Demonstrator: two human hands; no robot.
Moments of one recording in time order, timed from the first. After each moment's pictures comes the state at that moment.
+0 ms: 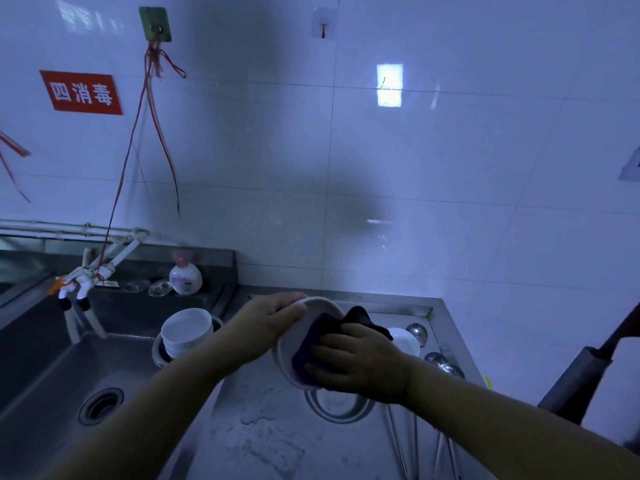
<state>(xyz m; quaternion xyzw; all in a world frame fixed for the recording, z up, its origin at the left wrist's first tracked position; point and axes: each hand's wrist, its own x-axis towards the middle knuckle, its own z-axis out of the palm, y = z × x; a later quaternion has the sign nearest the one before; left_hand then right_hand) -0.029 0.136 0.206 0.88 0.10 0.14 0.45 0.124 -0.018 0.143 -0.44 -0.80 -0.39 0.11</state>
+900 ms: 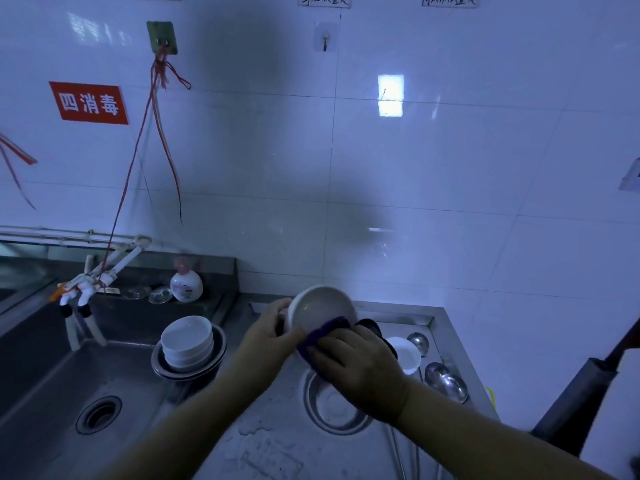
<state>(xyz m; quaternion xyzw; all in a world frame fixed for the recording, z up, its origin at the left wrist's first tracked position) -0.026 0.109 0.181 0.78 0.21 0.26 0.53 0.104 -0.015 0.147 -0.53 -0.71 -0.41 0.20</state>
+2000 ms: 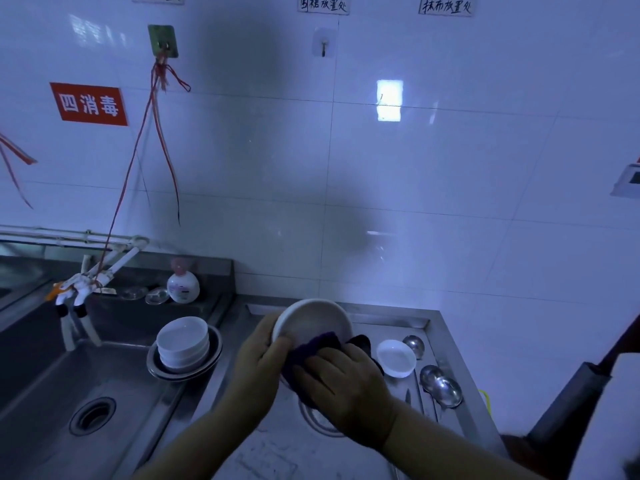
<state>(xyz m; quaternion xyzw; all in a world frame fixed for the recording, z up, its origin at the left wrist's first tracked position) -0.039 0.083 0.173 0.72 0.15 0.36 0.58 0.079 -0.020 0.131 -0.55 -0.68 -0.42 0.23</state>
